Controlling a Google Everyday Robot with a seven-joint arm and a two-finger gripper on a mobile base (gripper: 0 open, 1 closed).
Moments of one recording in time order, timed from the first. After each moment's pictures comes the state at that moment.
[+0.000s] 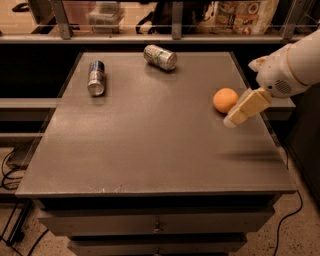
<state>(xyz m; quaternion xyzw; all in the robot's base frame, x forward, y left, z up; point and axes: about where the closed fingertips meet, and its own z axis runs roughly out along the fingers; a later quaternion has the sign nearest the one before) 0.561 -0.188 0.919 -0.52 0.78 0.05 0.34</state>
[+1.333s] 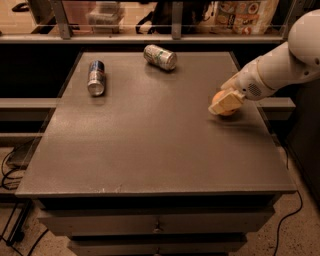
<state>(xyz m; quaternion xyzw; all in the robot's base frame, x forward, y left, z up) 0.619 -0.170 0.865 -0.49 0.80 0.08 0.33</state>
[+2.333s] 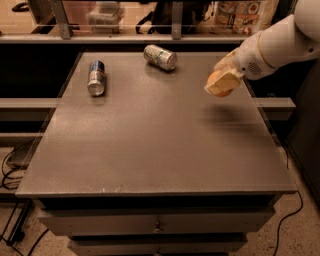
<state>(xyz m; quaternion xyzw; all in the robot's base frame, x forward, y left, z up) 0.632 -0.145 0.925 -0.53 0.76 0.07 0.38</state>
